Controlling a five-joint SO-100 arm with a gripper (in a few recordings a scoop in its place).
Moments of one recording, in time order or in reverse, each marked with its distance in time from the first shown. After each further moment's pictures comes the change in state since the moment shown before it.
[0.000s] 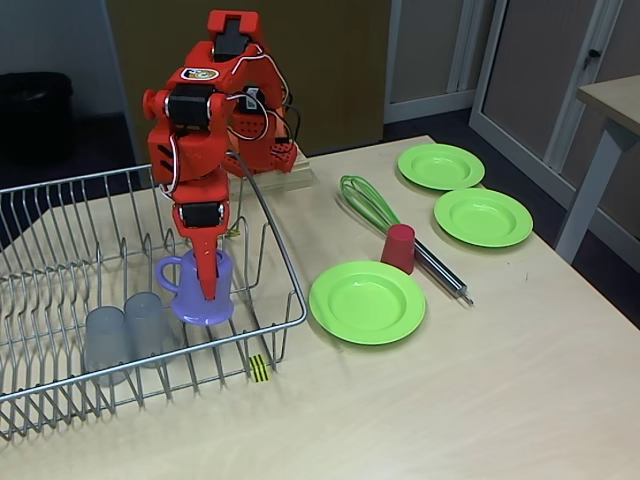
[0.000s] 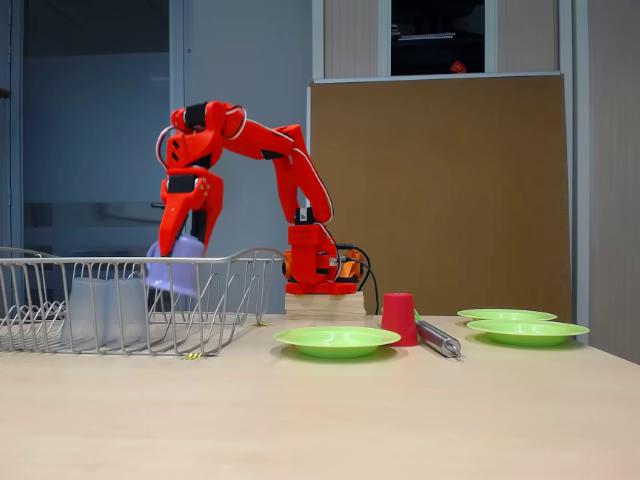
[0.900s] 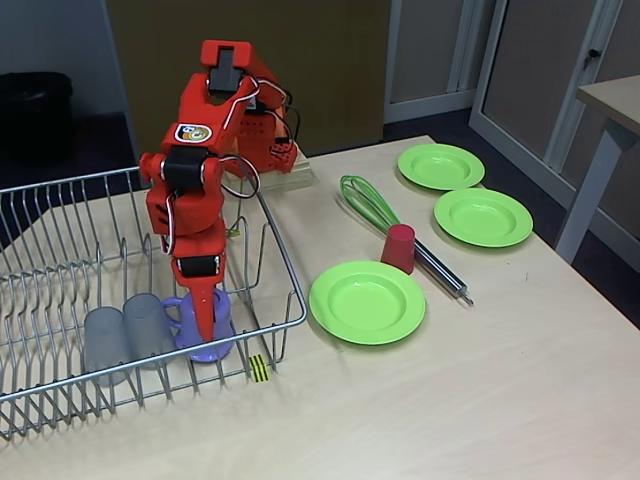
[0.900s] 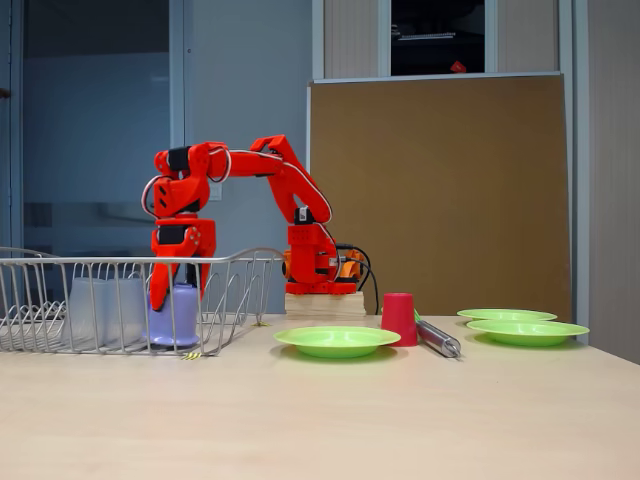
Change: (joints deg) arm 1.3 -14.6 -5.9 -2.7 0.6
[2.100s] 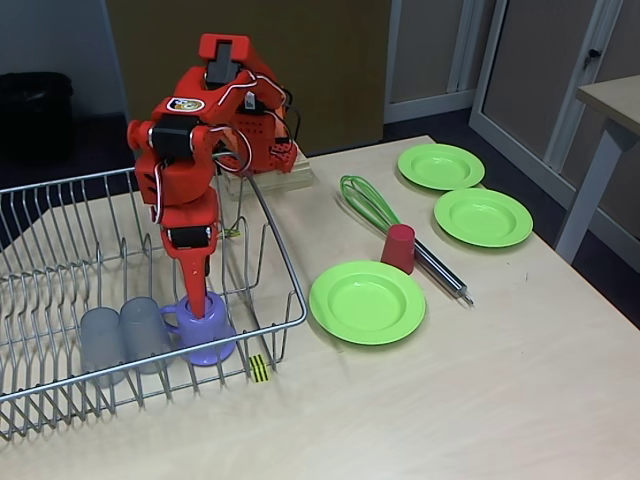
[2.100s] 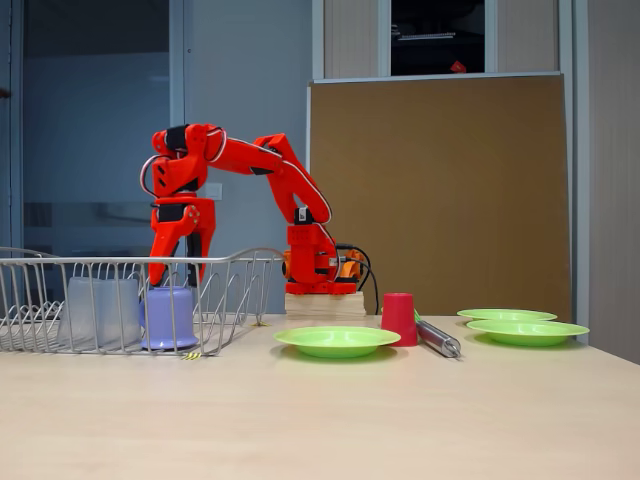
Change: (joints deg) arm 1.0 4.3 -6.3 11.6 -0.8
